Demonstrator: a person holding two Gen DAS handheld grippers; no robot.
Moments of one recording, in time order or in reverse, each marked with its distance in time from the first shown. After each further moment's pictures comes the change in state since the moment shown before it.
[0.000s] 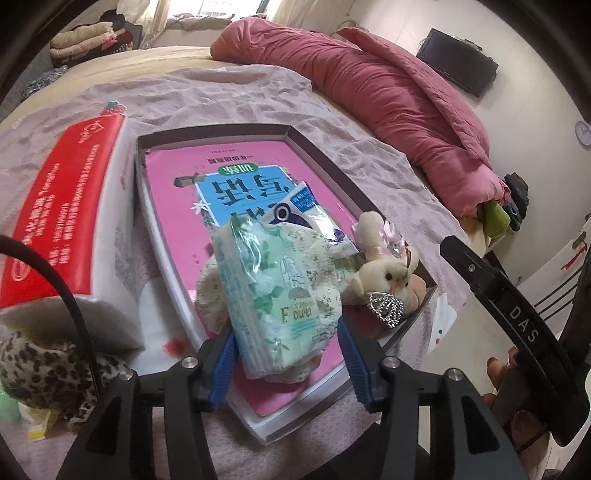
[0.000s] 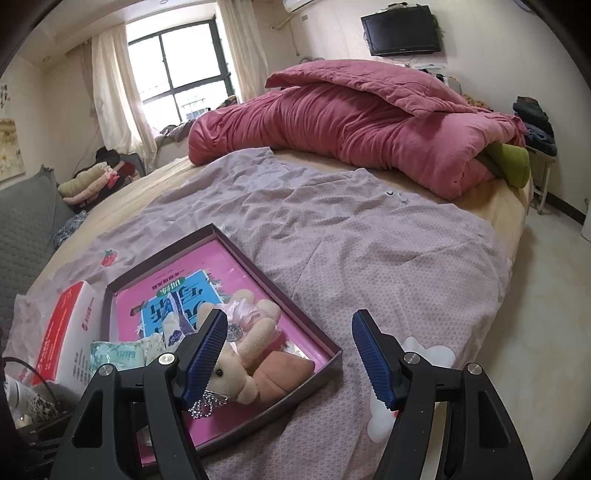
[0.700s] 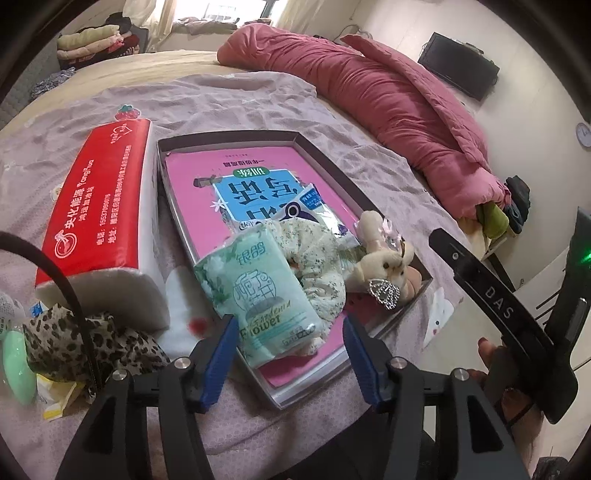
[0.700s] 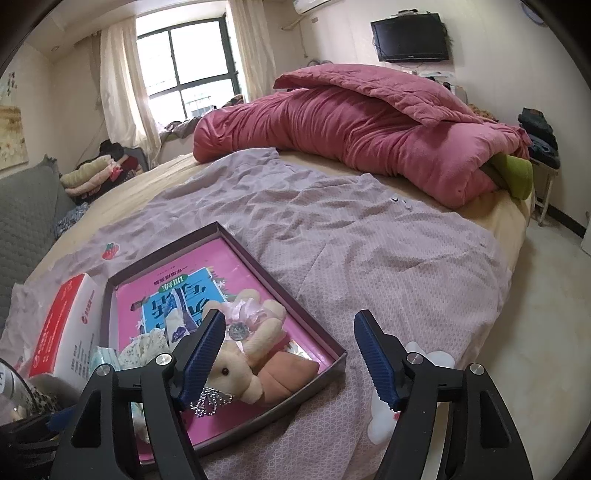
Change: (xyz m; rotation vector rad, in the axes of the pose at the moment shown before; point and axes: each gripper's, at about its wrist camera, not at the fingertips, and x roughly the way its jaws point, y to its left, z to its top) left arm -0.026 0.007 -0.010 -0.005 -0.015 0.014; right arm -0.002 0.007 0.000 -0.040 -0.007 -0.006
